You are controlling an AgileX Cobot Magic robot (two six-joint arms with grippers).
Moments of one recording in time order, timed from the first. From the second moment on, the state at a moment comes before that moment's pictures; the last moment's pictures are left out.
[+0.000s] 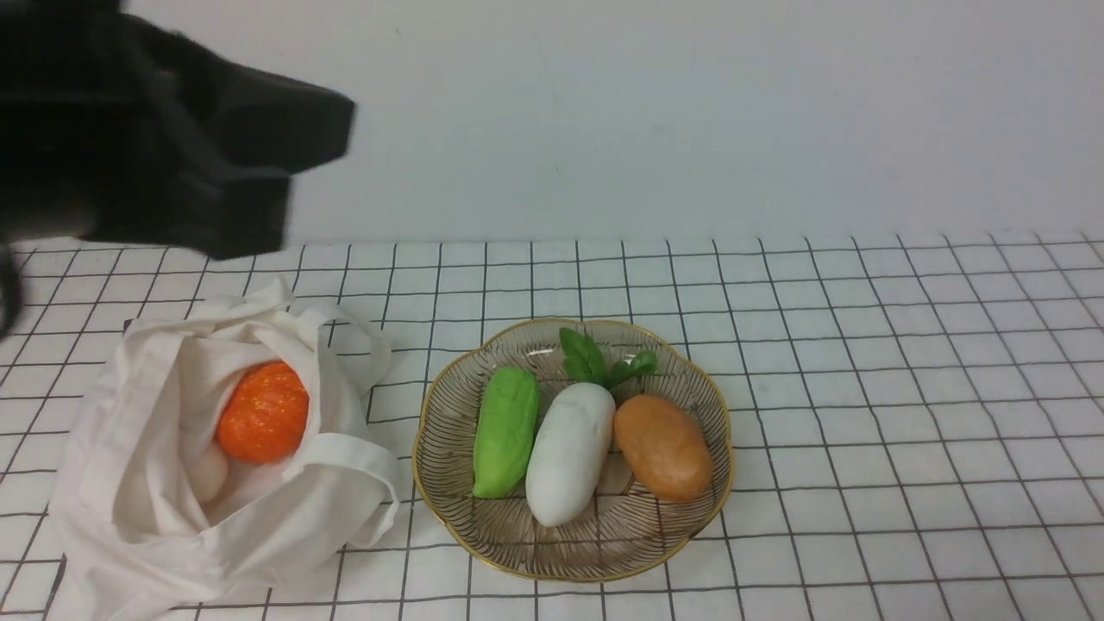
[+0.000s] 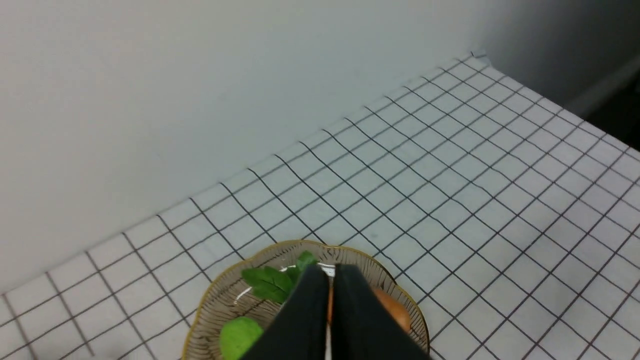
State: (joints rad) right arm 0.17 -0.01 0.03 -0.06 0.36 0.10; left arm -0.45 0.92 -1.18 -0.27 0.73 0.22
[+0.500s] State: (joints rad) right arm 0.17 -0.01 0.03 -0.06 0.36 0.10; left arm -0.45 0.56 -1.00 -0.16 0.83 0.03
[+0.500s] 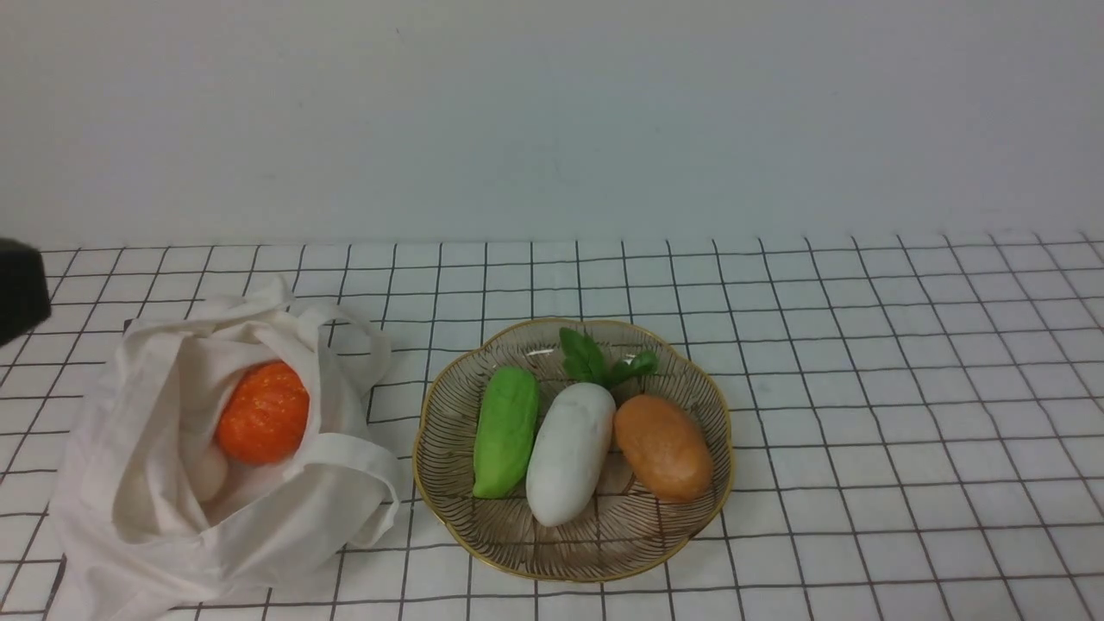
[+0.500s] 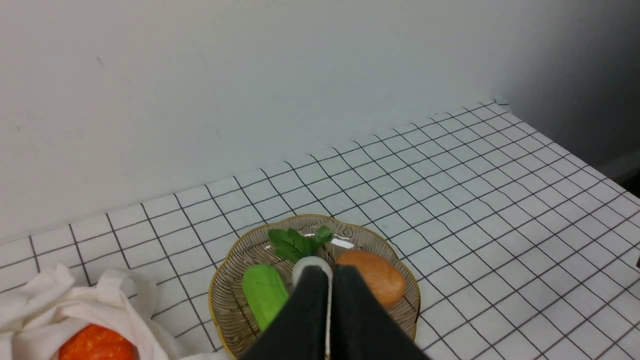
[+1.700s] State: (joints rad) right arm 0.17 -0.01 0.03 -0.06 0.36 0.10; left arm -0.05 -0.01 0.03 -0.03 0.22 -0.01
